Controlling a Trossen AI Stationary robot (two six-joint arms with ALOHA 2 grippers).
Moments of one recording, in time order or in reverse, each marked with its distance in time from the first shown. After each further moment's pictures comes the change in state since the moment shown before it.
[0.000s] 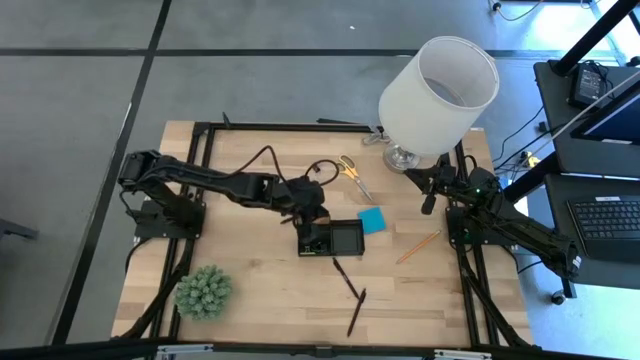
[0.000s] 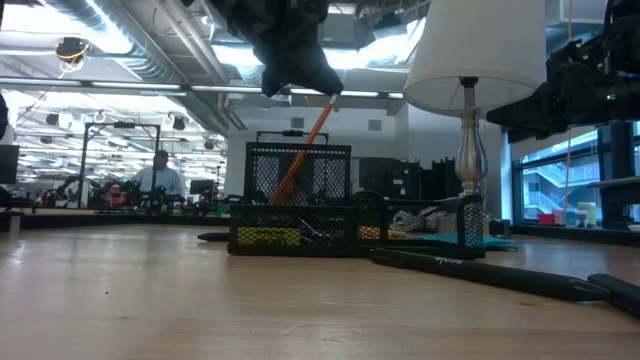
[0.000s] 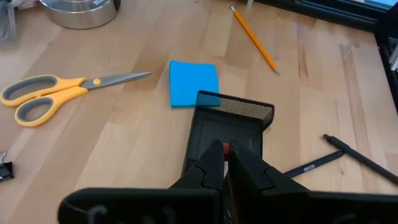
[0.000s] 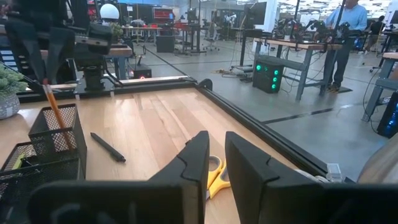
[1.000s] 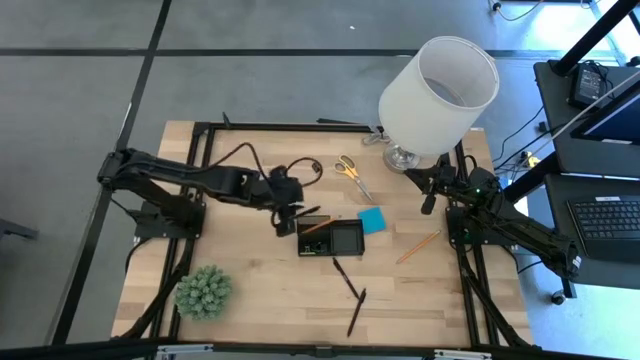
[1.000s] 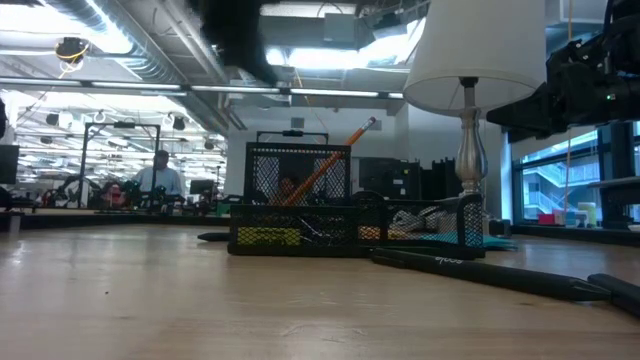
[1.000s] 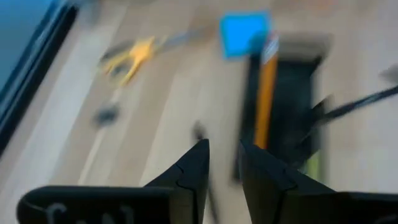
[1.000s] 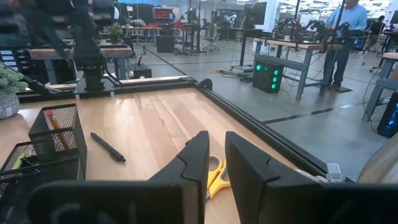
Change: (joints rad) left arm -0.034 -0.176 0.001 -0.386 -0.196 0.080; right arm 0.000 0.000 0.000 0.000 0.000 0.000
